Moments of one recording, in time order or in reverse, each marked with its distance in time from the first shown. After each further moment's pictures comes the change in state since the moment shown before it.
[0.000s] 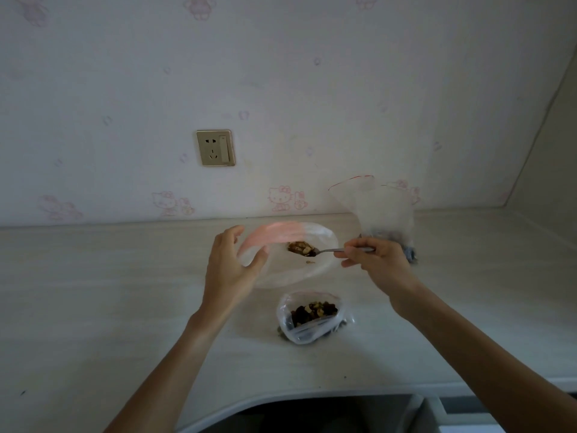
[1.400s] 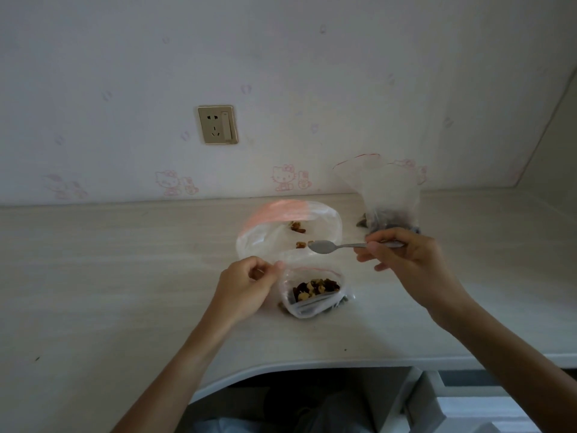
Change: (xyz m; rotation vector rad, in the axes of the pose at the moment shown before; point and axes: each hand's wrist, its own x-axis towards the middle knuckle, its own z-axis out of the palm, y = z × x) left_hand -0.058 0.008 -0.005 -0.065 -0.297 -0.248; right_hand -0.054 -0.001 -0.028 -0.070 -0.034 -0.216
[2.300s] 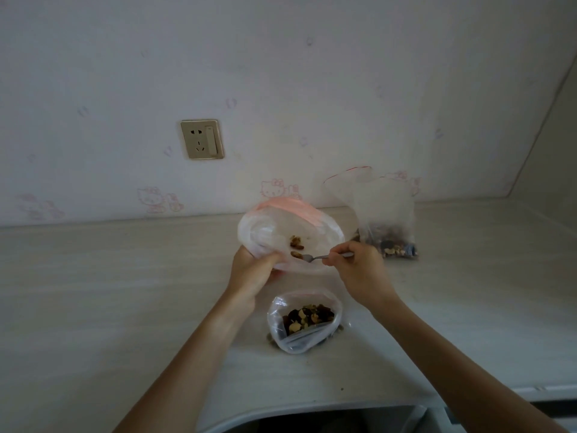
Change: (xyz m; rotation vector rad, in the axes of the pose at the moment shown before) left_hand 0.079 0.026 0.038 -0.565 -0.019 -0.208; right_hand 0.063 0.030 0.058 -0.225 0.088 0.196
